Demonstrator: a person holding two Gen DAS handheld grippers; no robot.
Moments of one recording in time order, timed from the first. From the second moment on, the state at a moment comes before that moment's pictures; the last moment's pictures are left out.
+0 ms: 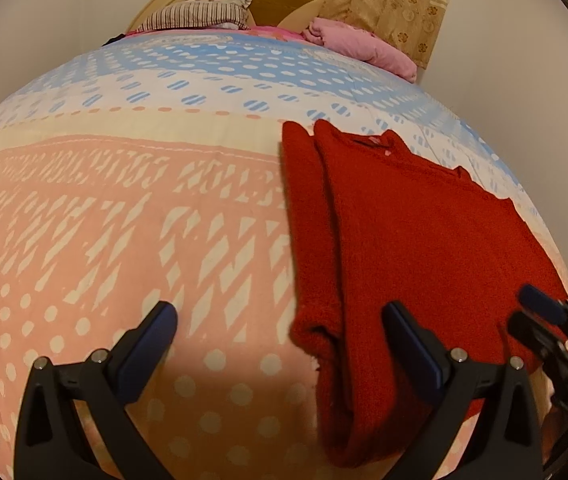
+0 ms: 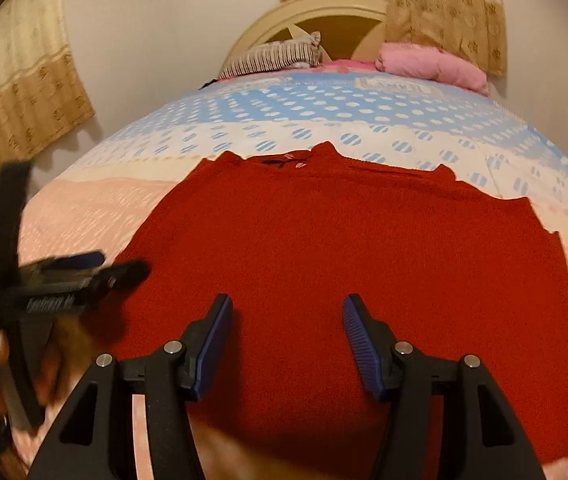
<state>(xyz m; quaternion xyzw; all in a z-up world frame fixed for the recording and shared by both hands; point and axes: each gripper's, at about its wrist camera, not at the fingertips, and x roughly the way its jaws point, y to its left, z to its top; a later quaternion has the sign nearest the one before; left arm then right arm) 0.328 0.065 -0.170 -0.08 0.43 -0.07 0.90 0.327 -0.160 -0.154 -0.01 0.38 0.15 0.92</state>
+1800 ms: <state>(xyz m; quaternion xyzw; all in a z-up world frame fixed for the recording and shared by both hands) 0.433 0.063 -0.166 -0.16 0.46 -0.23 0.85 0.286 -0.016 -0.160 -0.23 0.33 0.23 0.89</state>
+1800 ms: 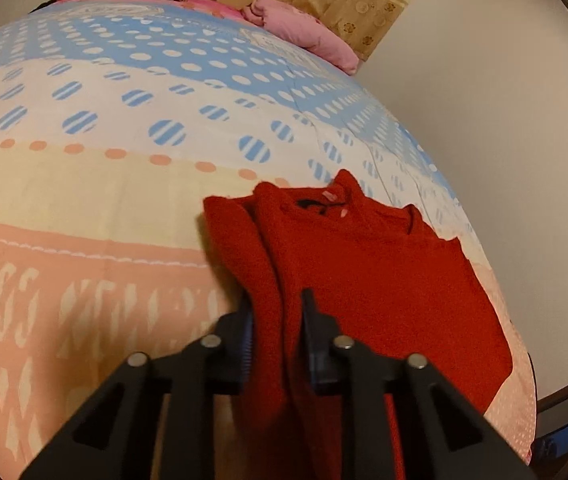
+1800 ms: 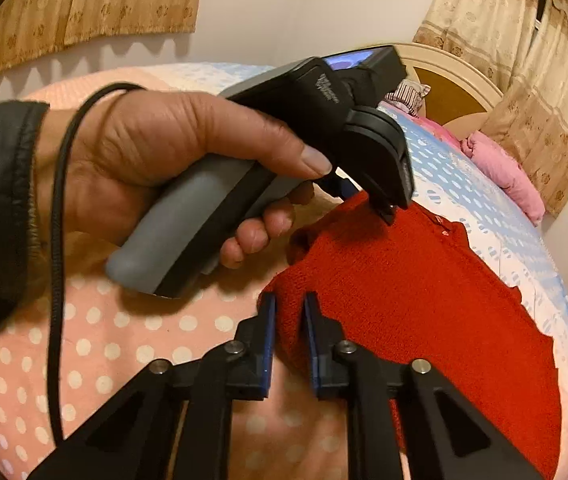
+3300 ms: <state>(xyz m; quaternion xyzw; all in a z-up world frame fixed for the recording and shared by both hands) 0.427 -0.118 -0.077 -0.15 0.44 -0.31 0.83 0.255 -0.254 -0.109 0.08 0.29 0.16 0.94</state>
